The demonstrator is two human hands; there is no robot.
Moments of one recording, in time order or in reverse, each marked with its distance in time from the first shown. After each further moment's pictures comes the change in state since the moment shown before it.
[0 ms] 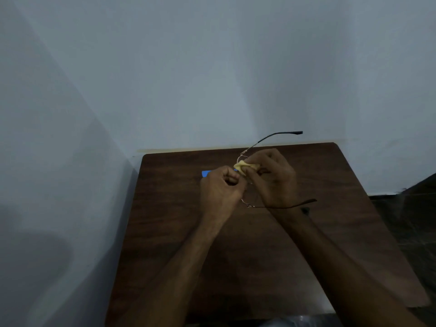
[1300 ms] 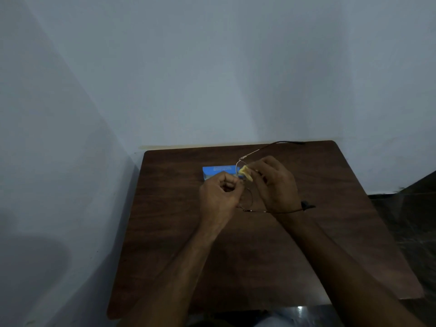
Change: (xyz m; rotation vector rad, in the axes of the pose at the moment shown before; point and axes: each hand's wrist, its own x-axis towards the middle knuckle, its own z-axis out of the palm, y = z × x) left_hand -0.025 -0.022 0.000 -0.088 -0.004 -0.007; right_hand -0.023 0.005 -0.007 -0.184 -0.143 -0.004
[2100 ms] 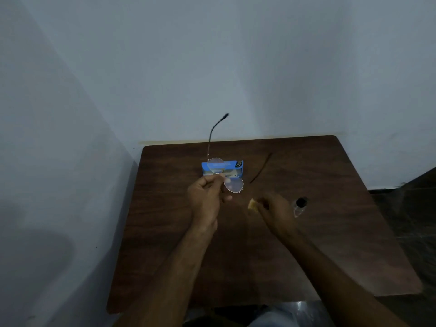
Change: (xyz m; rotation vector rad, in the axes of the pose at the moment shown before) left_hand 0.001 -0.023 0.001 -0.476 0.176 -0.470; right_hand -0.087 0.067 0.037 0.017 -0.299 0.375
